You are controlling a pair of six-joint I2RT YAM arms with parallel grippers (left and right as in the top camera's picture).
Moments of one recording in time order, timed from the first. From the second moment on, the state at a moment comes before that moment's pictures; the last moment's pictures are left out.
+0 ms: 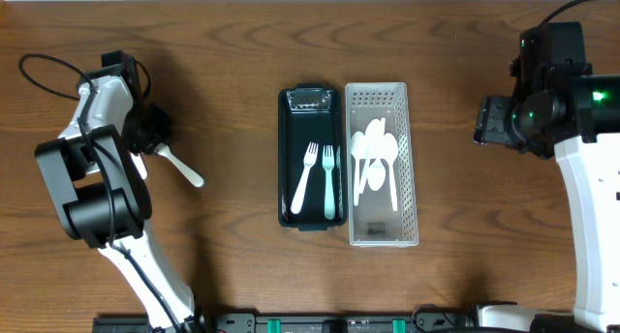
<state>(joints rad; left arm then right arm) 0.28 2.15 1.55 -0.99 -0.02 -0.56 0.05 1.48 1.67 -1.44 0.13 0.27</state>
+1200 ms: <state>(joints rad) -0.50 1.86 1.54 -1.01 -0.01 -0.56 0.05 1.48 1.67 -1.44 0.13 0.24</state>
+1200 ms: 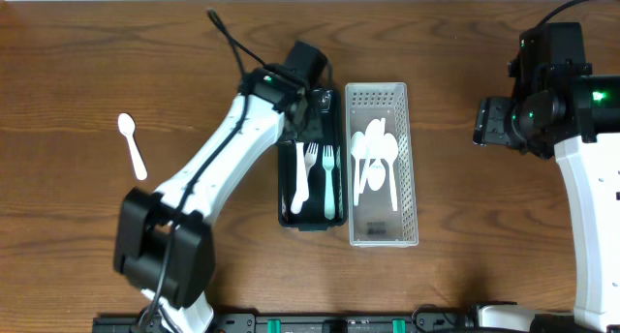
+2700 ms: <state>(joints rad) 0.38 1.96 1.54 -0.84 -0.11 -0.26 0.05 1.48 1.67 -1.50 0.12 0.24</state>
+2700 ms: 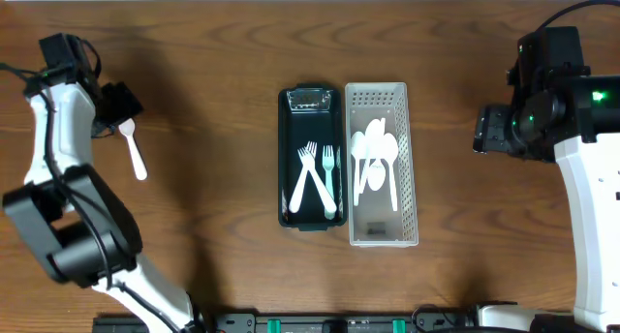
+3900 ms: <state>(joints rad) 0.38 2.15 1.54 -0.80 -0.04 -0.17 0.05 1.48 1.67 -1.52 0.12 0.25</state>
